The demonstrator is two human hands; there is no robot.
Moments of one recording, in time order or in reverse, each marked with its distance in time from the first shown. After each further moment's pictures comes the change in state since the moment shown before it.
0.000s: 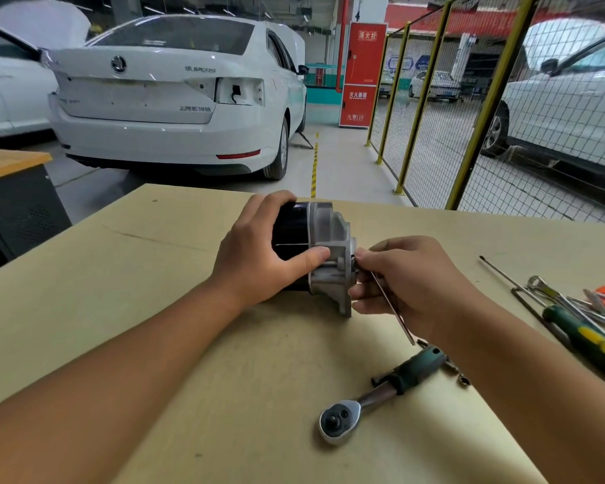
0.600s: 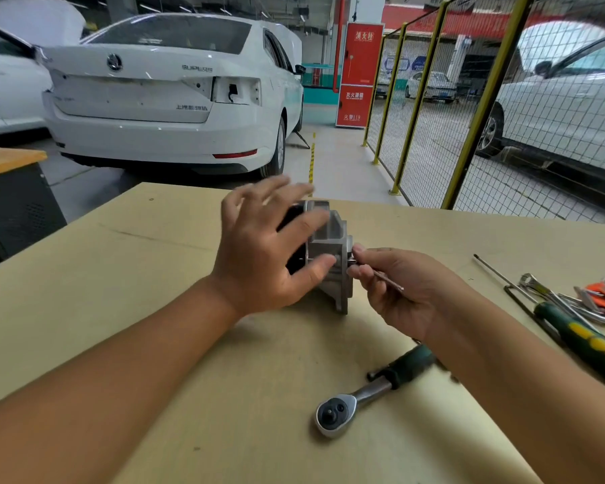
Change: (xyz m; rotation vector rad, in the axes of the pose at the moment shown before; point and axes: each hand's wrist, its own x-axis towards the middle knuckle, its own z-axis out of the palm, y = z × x) left_hand -0.003 0.017 -0.004 0.336 0.193 0.506; right_hand 0.006 0.006 -0.002 0.394 -0.075 0.247
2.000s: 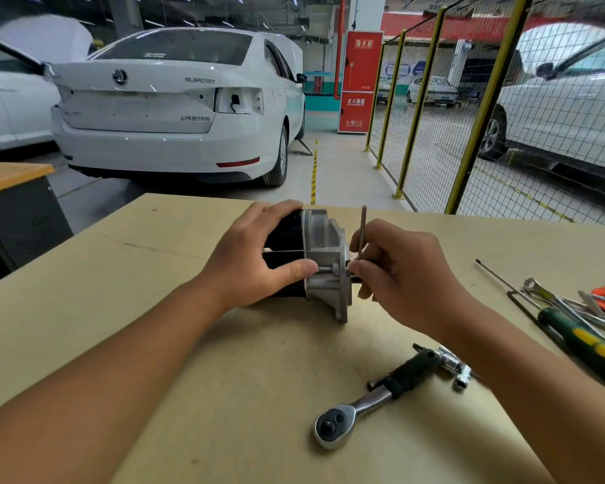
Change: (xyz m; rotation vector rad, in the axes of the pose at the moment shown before) left_hand -0.006 -0.029 0.000 -0.421 -0.331 -0.383; right_hand 0.014 -0.004 -0.025 -1.131 -0.068 -1.162
